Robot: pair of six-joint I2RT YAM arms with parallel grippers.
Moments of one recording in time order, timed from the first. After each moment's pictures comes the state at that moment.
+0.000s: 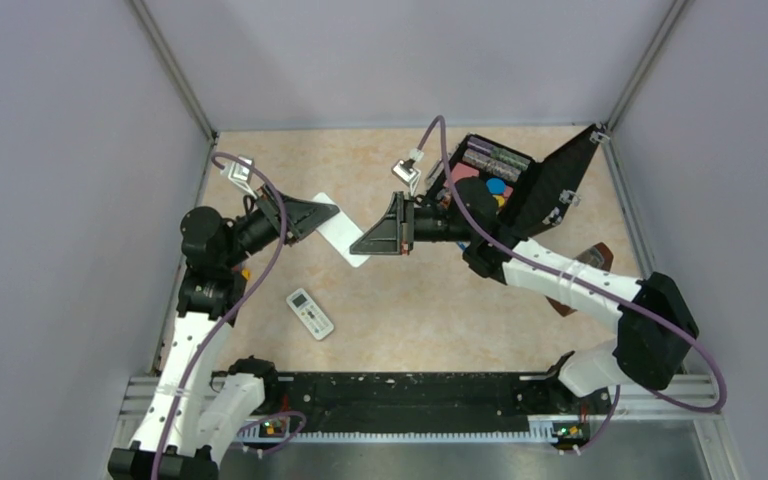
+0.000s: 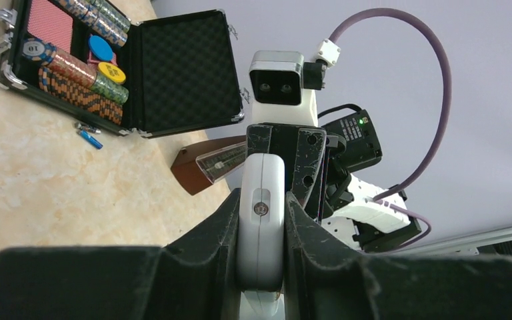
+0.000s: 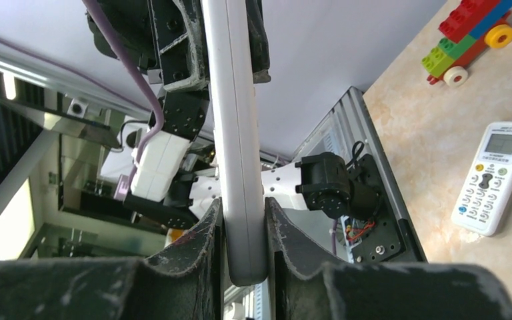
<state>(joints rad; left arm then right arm) -0.10 0.79 0.80 0.09 0.81 -1.16 0.81 1.43 1.03 0.46 -0.76 1.13</state>
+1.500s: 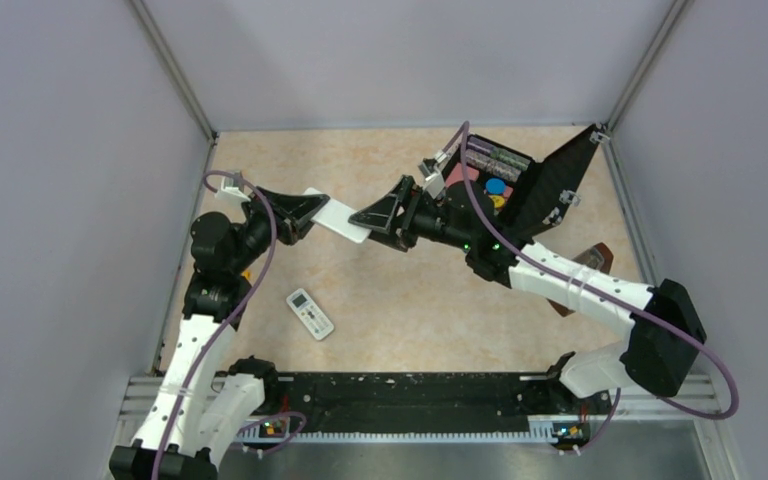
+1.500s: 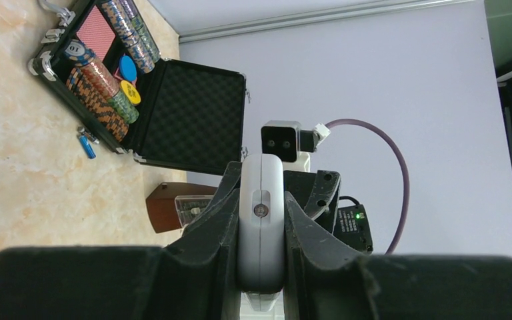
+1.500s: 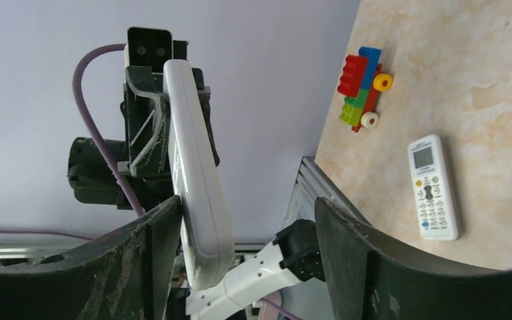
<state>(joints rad) -0.11 0.77 0.73 0.07 0.54 -1.41 0.84 1.37 1.04 0.22 -0.29 1.24</state>
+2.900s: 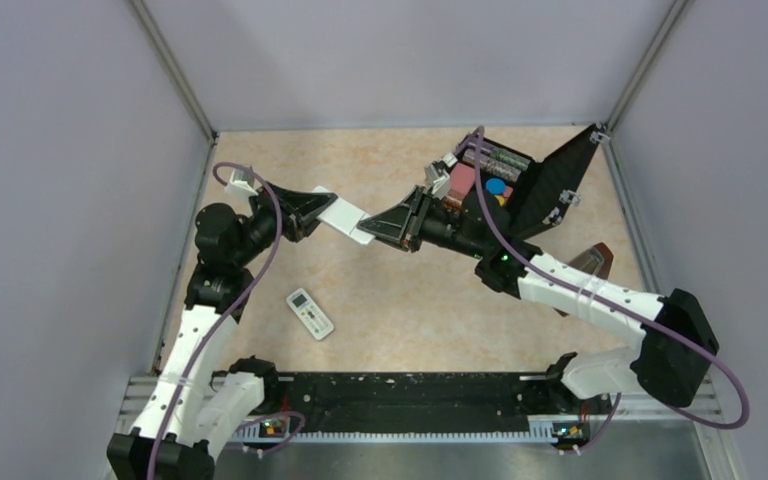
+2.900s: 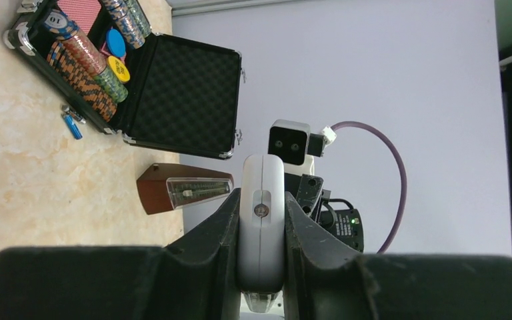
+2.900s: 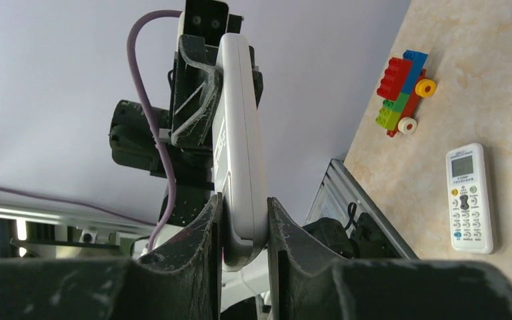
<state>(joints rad) -0.13 0.83 0.76 0.07 0.58 -1.45 0.85 1.31 0.95 0.37 -0.33 1.28</state>
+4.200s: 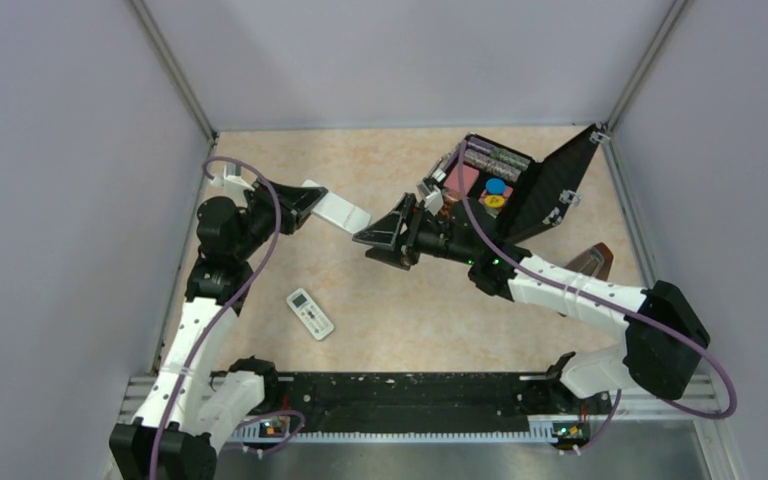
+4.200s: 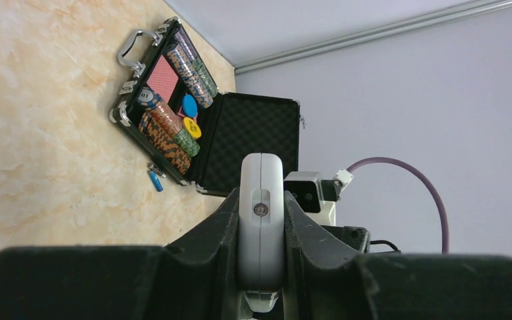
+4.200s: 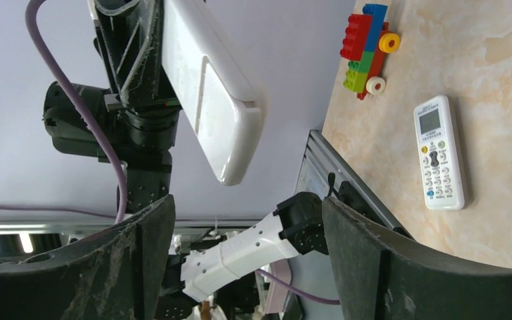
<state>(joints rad) -0.11 0.87 0.79 0.02 0.45 -1.20 0.86 1.36 0.89 0.35 -0.36 1.32</state>
